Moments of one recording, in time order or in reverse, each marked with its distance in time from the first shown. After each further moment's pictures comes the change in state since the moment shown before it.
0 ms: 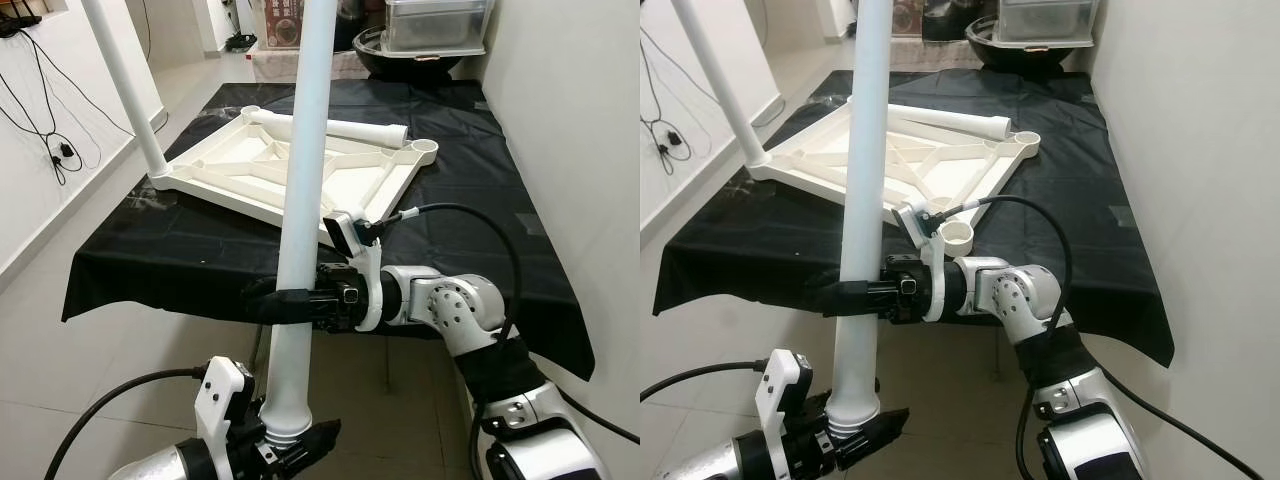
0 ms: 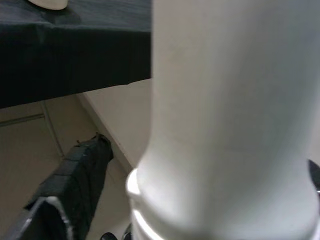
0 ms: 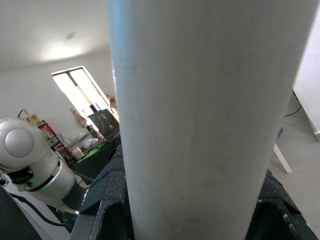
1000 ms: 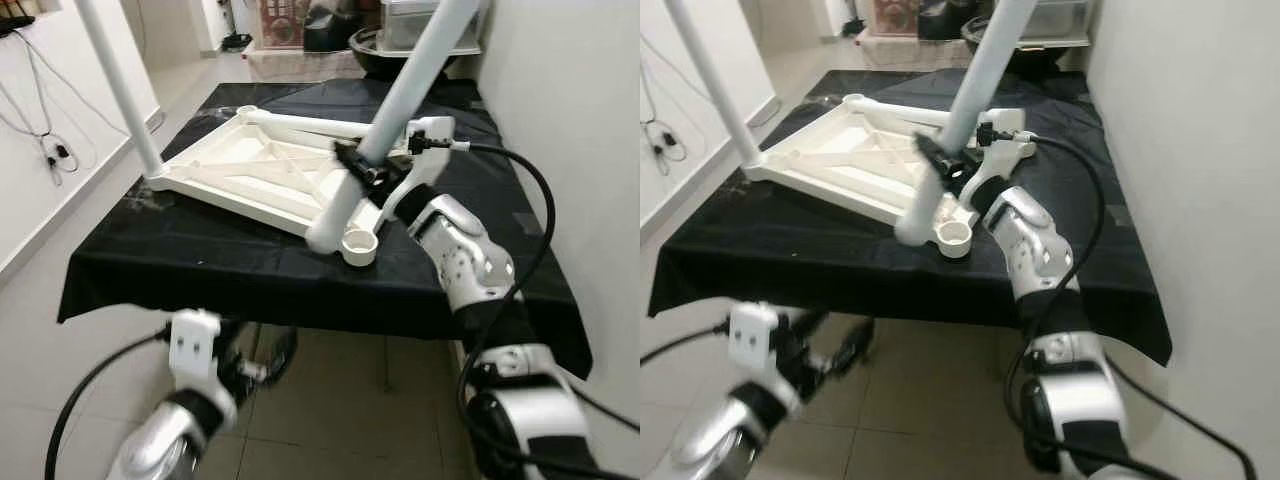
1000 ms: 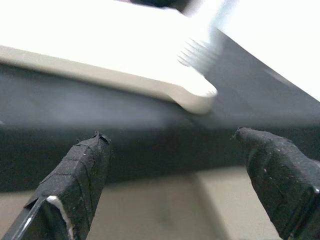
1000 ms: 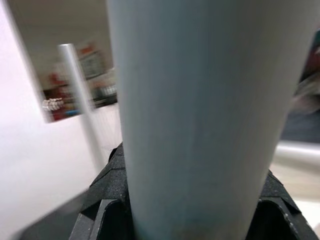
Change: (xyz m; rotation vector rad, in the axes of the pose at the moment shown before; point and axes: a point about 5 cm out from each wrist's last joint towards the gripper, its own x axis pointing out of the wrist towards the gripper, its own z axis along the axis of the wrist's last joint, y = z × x) left arm 0.013 0.031 0.056 0.170 -0.392 0.564; right arm -0.069 -0.030 0.092 -0.727 -0.556 -1.217
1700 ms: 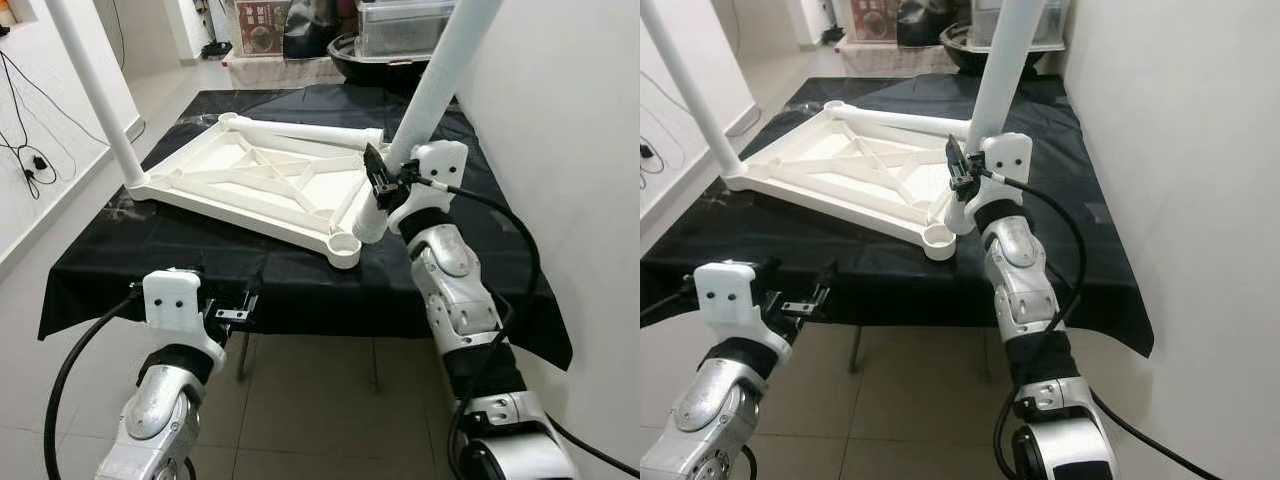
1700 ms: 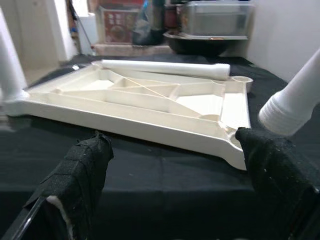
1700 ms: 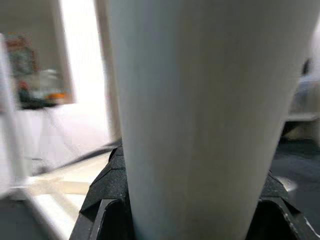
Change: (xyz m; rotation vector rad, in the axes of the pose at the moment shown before) left arm 0.015 0.009 0.022 0.108 -0.119 0.159; right arm -0.015 0.015 -0.014 -0.111 -0.035 -0.097
